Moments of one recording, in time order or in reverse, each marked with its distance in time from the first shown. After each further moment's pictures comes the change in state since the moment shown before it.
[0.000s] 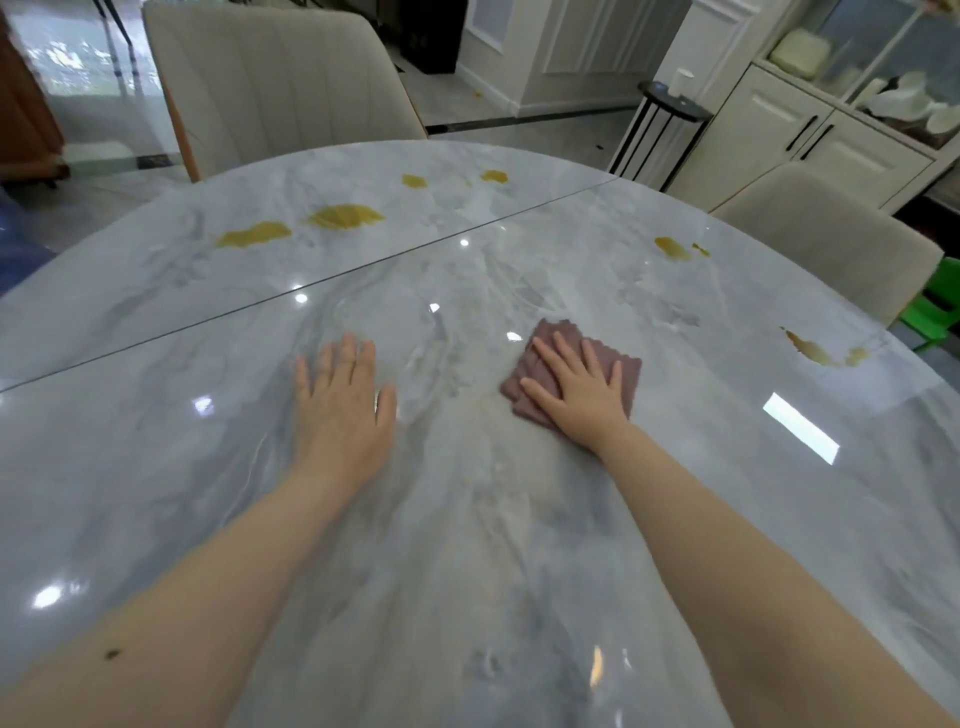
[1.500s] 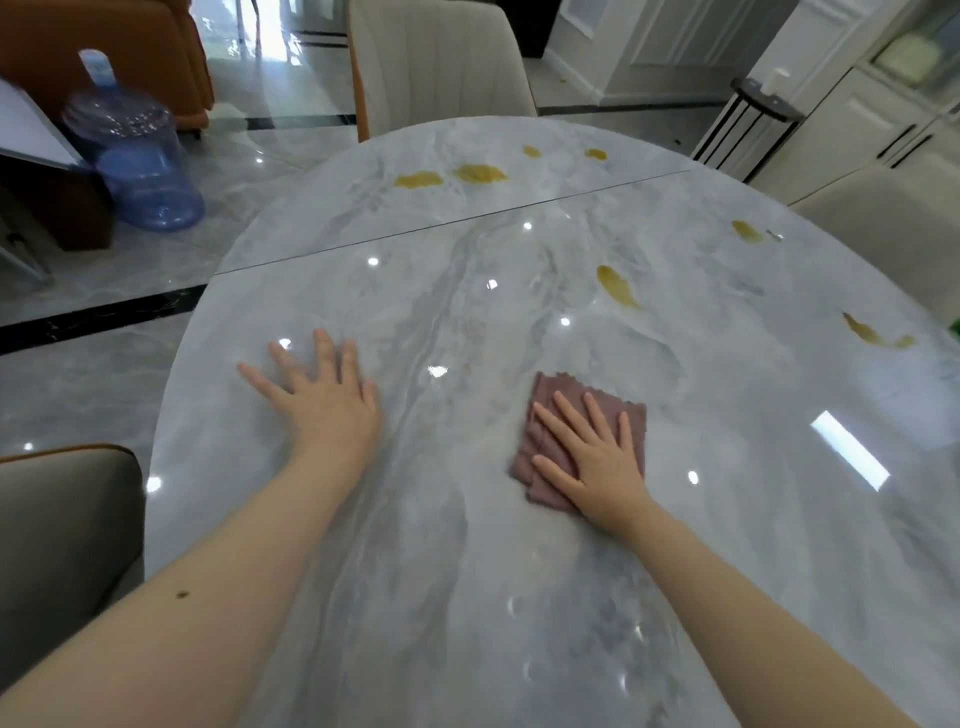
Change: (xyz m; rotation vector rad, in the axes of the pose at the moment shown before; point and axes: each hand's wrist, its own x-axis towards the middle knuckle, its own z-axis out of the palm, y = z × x) left_hand -0.168 -0.104 -0.088 0.428 -0.183 -0.378; right_hand -0.226 -0.095 0.047 -0.084 -0.046 -0.300
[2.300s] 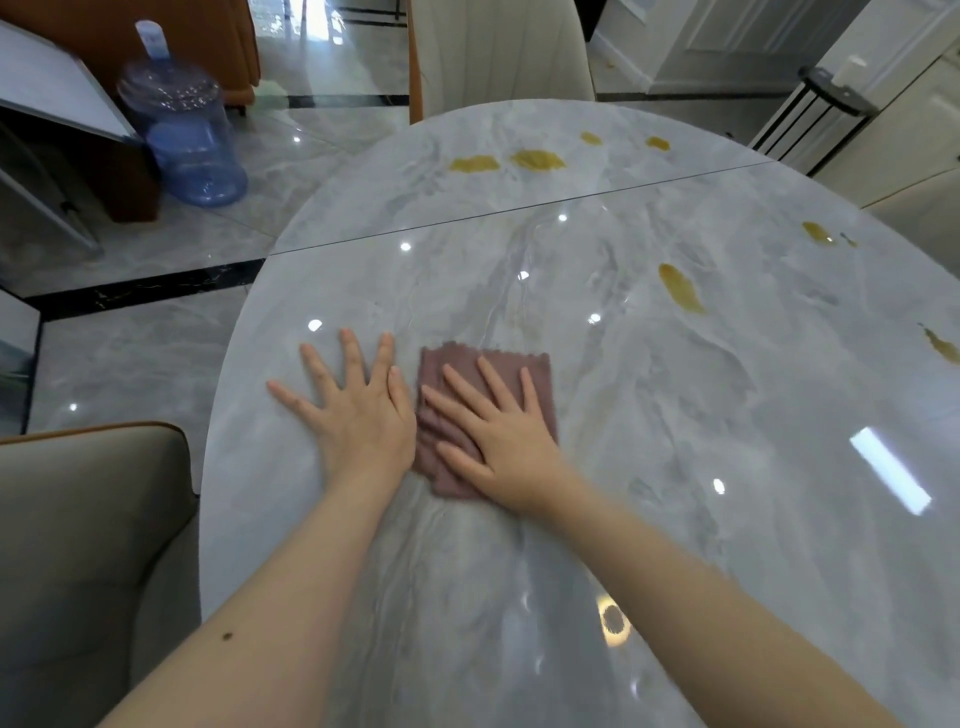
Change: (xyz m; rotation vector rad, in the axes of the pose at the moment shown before) left_hand -0.006 -0.018 0.021 -0.235 0.123 -0.100; right_hand 0.061 -0.135 0.017 -0.046 0.020 -0.411
